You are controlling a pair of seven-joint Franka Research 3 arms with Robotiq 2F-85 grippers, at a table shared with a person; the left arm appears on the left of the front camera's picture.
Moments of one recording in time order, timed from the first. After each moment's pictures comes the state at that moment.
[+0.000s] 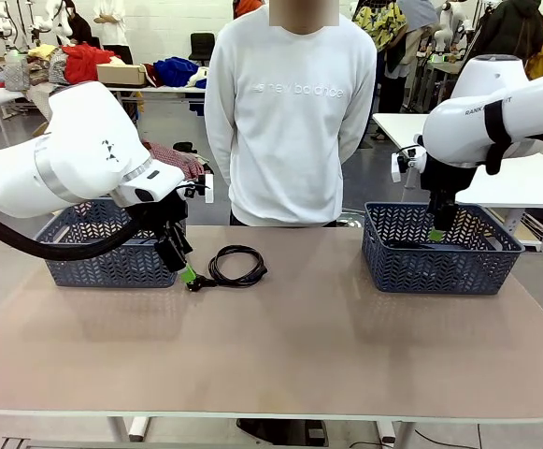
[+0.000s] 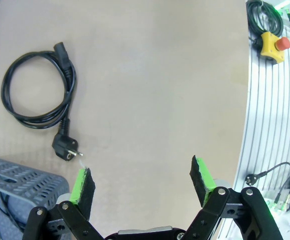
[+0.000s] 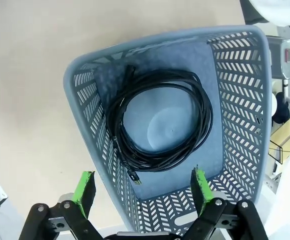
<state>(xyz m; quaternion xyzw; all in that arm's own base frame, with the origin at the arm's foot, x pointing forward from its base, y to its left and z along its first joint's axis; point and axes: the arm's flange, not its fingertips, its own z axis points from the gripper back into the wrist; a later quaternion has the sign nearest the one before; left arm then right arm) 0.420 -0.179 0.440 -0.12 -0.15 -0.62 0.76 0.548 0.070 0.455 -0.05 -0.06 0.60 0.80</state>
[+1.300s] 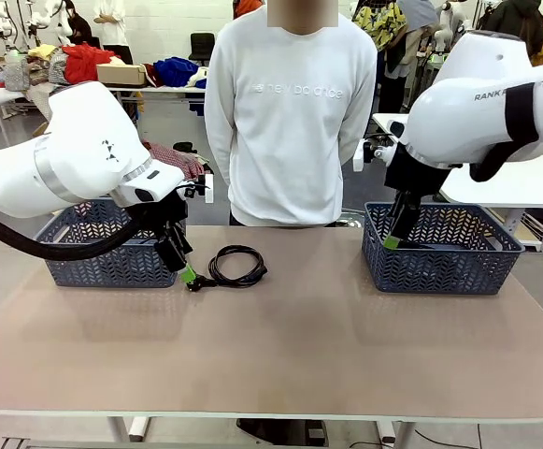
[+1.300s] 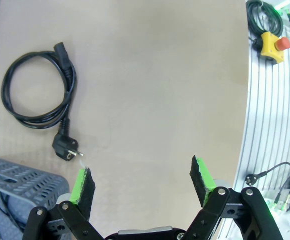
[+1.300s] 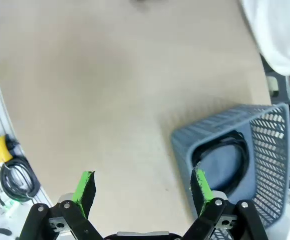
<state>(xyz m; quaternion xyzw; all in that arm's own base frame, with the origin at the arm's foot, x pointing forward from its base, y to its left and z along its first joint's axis) 0.420 -0.179 0.440 -0.12 -0.15 -0.62 0.76 0.435 0.175 0.493 0.02 -0.12 0.57 0.81</state>
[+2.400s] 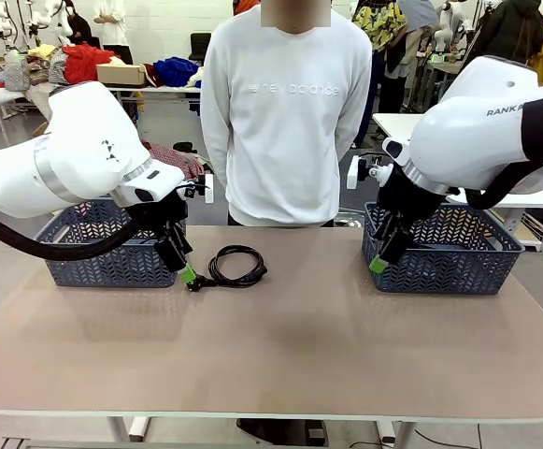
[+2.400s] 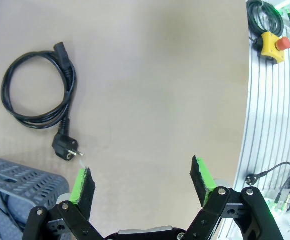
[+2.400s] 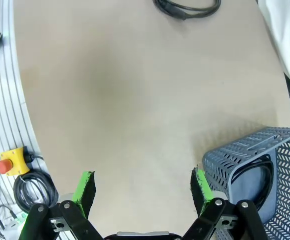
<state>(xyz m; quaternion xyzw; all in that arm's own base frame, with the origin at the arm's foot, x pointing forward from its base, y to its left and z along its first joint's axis) 0.420 -0.179 0.440 -0.12 -0.15 -0.62 0.76 0.402 0.187 0.472 0.07 -0.14 0.58 0.80</state>
